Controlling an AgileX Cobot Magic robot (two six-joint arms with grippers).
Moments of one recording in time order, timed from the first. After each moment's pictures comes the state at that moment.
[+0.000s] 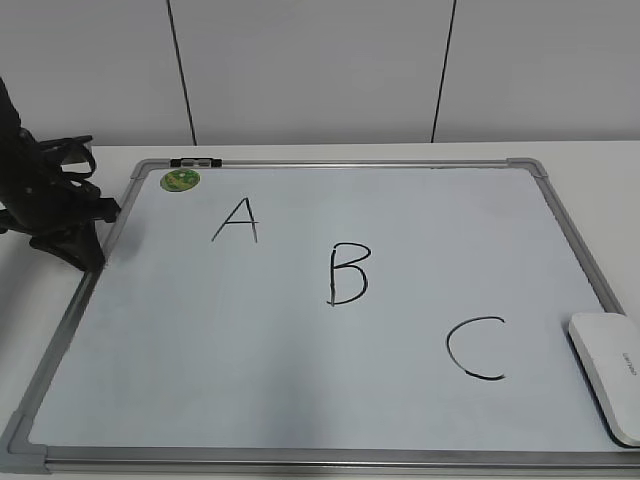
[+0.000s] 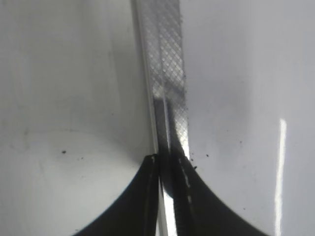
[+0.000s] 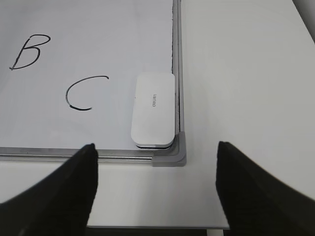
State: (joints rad) left arm -0.01 2.18 -1.53 -0.28 0.91 0.22; right arm 0.01 -0.02 -0.49 0.00 1.14 -0.02
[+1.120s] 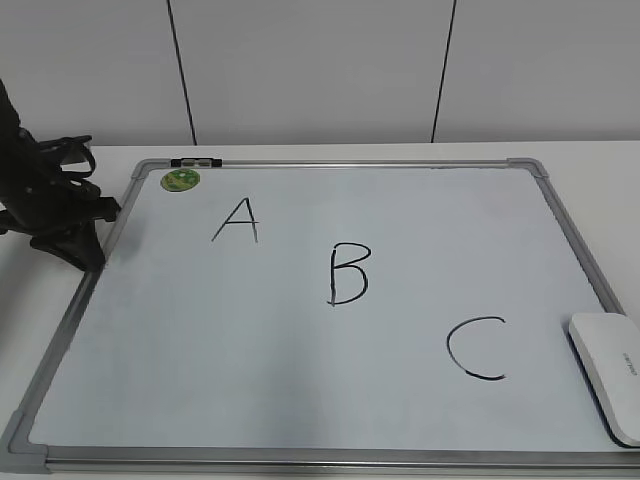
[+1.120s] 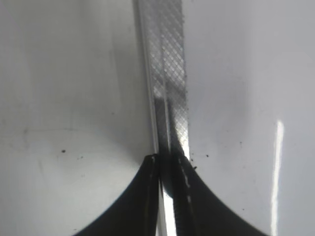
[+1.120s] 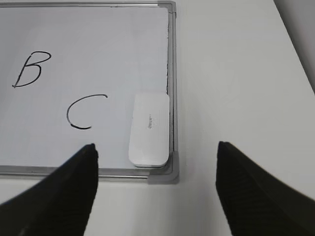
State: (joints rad) left arm -0.01 2.19 -1.53 -0.29 0.91 0.22; right arm 0.01 0.19 -0.65 -0.01 1.12 -0.02
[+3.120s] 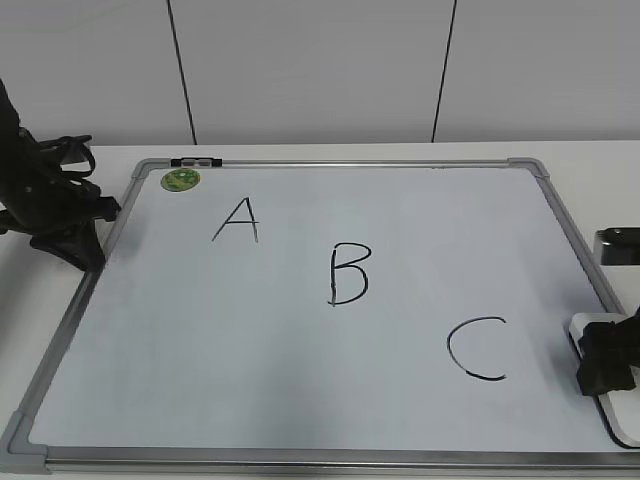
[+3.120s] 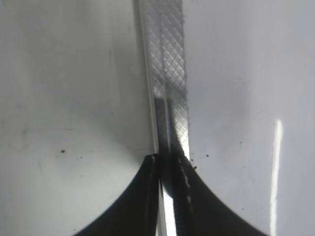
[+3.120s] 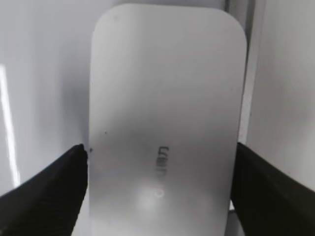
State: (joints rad) left arm -0.01 2.19 -1.53 -0.29 0.92 0.22; right arm 0.01 1.61 -0.69 0.05 0.54 -0.06
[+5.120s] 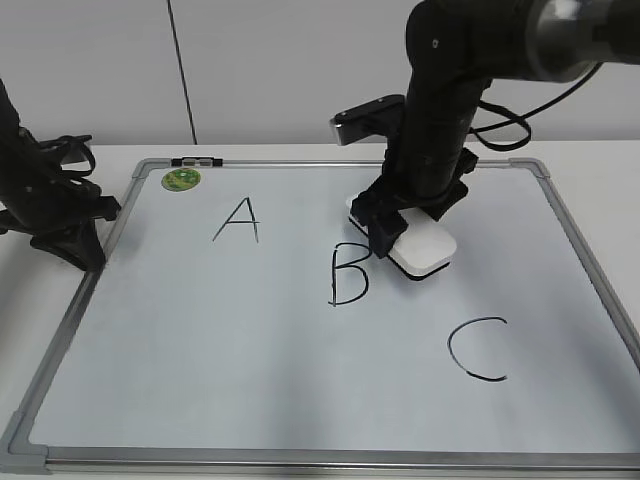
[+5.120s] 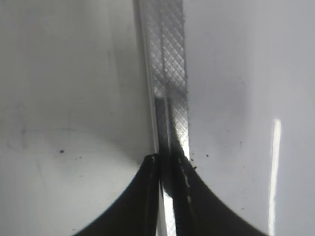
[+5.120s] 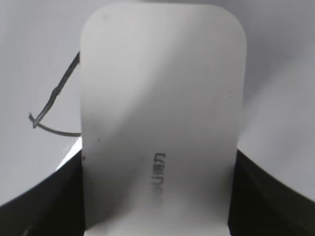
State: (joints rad) left arm -0.01 2.19 -1.53 -0.30 0.92 0.22; right arm 0.42 2.15 -1.76 0.01 1.10 -0.20
